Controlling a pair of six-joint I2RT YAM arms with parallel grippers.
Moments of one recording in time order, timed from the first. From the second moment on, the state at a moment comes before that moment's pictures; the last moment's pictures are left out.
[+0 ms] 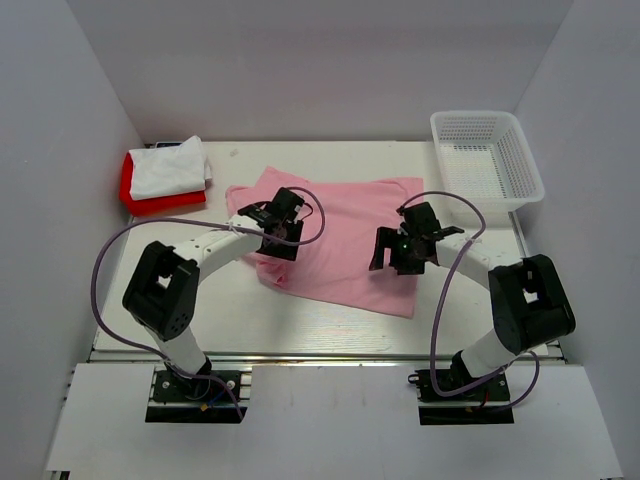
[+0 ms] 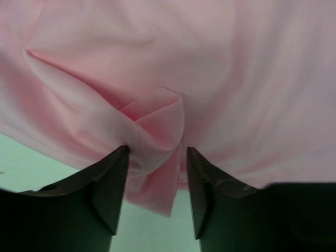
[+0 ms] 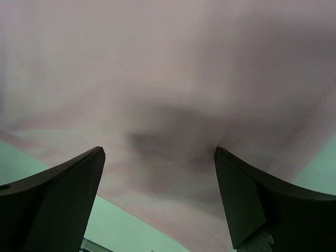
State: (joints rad) left arm -0.60 1.70 1.19 -0.61 -0.21 -0.29; right arm 0.38 1.54 0.84 -0.34 -0.21 0.41
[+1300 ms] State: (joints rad) left arm -0.59 1.20 0.92 -1.28 -0.47 -1.08; right arm 0.33 1.59 0.87 -0.36 -0.10 0.44
